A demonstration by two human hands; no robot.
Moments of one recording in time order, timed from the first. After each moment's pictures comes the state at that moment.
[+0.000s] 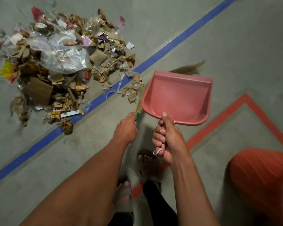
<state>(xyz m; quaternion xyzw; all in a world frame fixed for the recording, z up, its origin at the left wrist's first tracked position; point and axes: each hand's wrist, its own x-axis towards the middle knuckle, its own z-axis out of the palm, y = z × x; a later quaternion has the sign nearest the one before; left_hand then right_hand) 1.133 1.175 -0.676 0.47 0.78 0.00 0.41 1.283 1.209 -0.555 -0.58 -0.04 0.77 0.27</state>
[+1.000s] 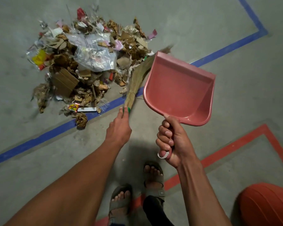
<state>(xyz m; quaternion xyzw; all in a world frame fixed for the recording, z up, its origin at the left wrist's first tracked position) 1.055 1.138 -0.678 0.38 0.87 -0.02 0.31 1.226 1.210 -0.552 -0.47 -0.07 0.85 0.22</state>
